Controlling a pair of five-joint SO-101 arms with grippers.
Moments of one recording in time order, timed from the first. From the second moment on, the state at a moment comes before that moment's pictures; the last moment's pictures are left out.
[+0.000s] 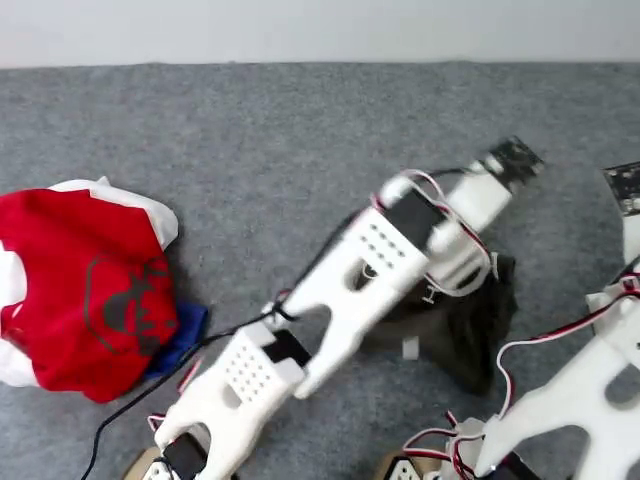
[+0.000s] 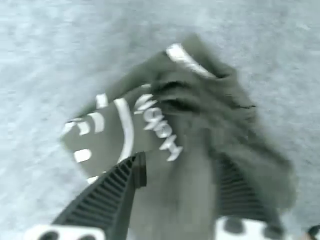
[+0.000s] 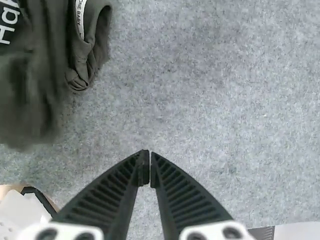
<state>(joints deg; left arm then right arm) 43.3 45.1 -64.0 99.5 4.9 42.2 -29.5 3.1 99.6 51.1</state>
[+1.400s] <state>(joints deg) 1.7 30.1 -44.5 99.5 -5.1 9.3 1.8 5.0 81.8 17.5</state>
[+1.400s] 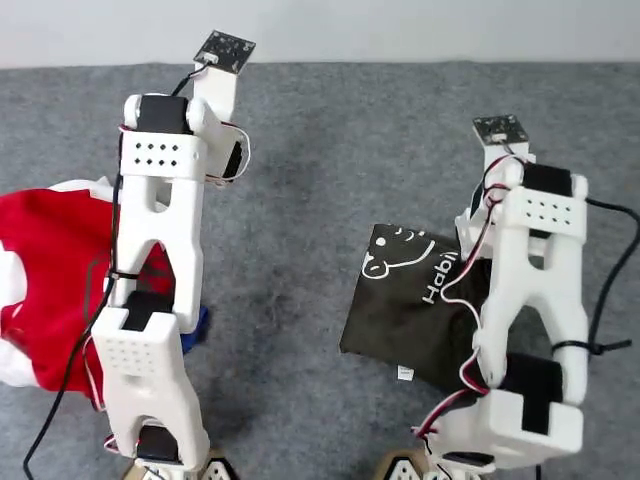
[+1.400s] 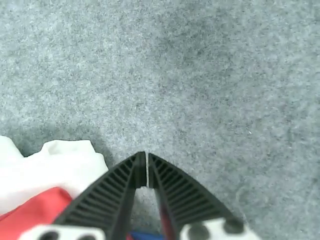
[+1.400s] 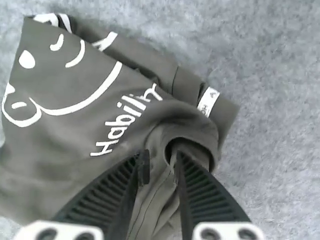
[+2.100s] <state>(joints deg) 1.7 30.1 -44.5 99.5 -5.1 10.8 6.1 -1.7 91.3 19.2</state>
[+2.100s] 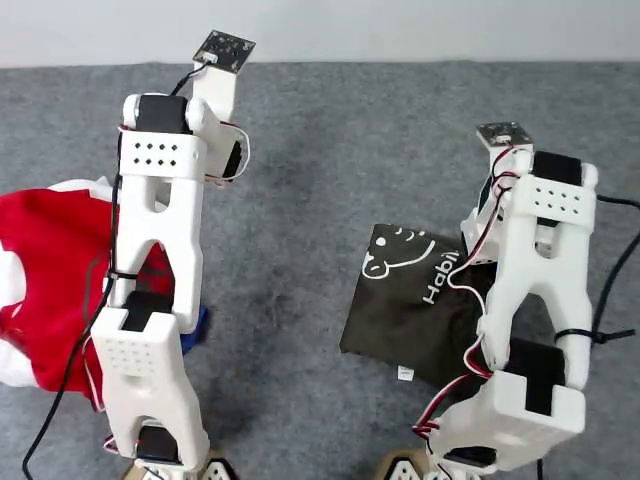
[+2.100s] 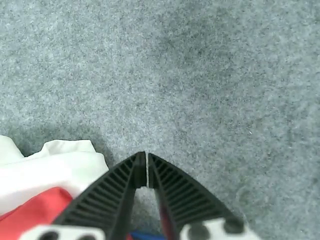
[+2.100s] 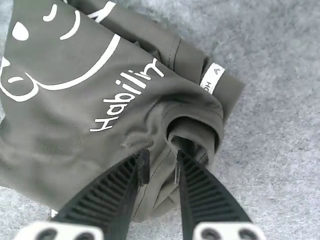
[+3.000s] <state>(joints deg) 1.7 30.1 -44.5 99.5 -5.1 14.1 18.8 -3.5 80.0 21.3</state>
